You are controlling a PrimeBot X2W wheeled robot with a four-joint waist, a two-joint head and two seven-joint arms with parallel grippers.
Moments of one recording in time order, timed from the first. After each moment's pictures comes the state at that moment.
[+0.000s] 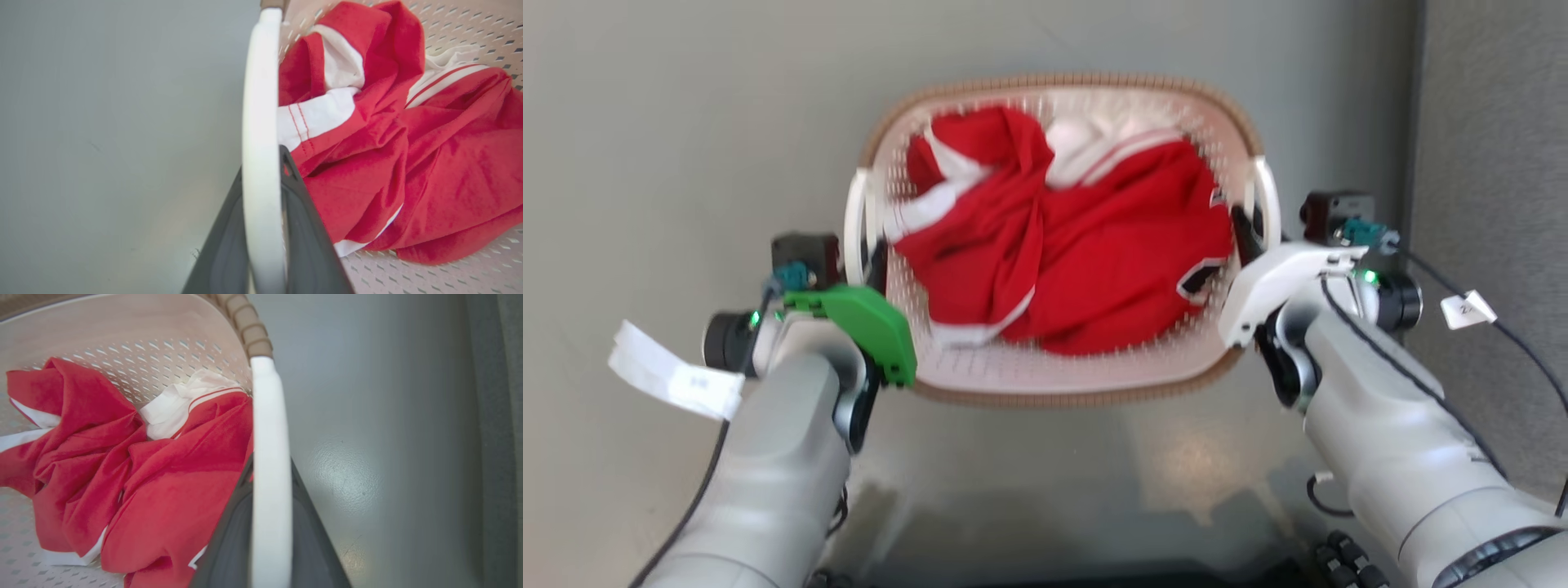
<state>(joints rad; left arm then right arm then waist) -0.76 -0.01 -0.54 1.05 -0.55 -0.02 -0.26 -0.71 -0.03 0.47 0.99 0.49 -0.08 -0.25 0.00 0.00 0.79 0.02</state>
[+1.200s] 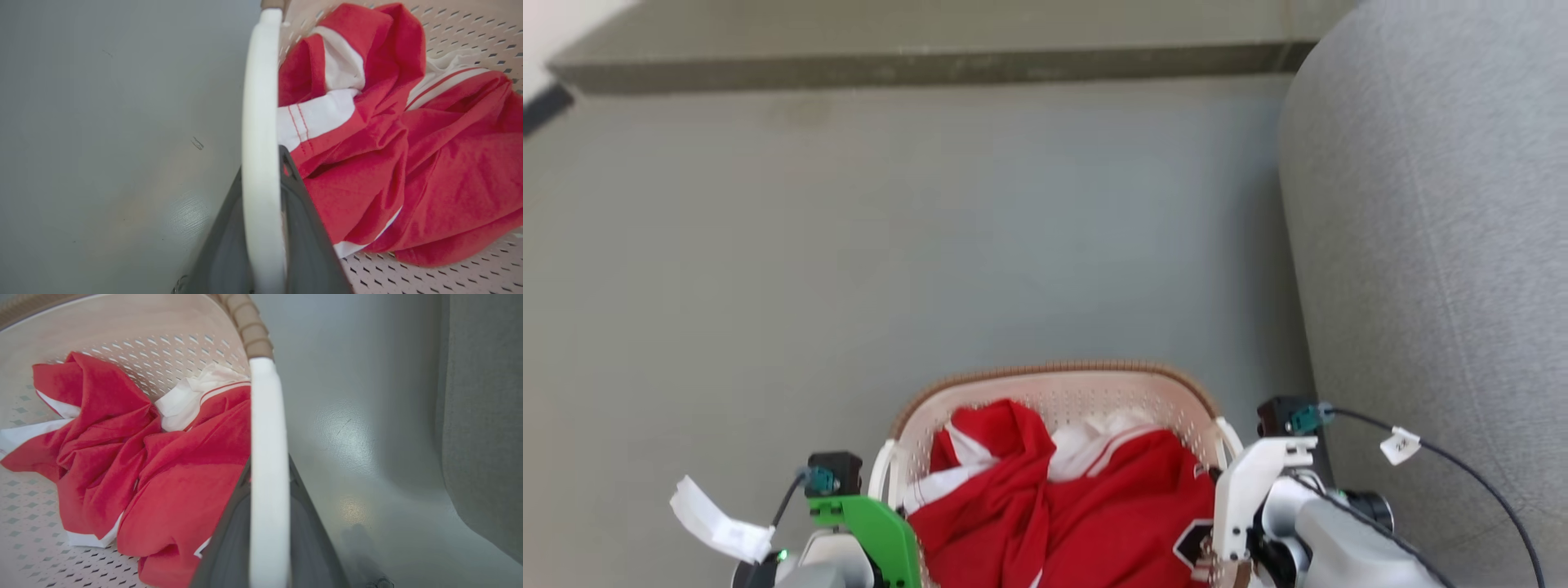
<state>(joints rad) -0.44 -0.02 -0.64 1.19 -0.71 -0.08 -0.05 -0.43 -0.02 0.70 1.09 0.71 -0.03 0.03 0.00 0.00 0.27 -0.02</state>
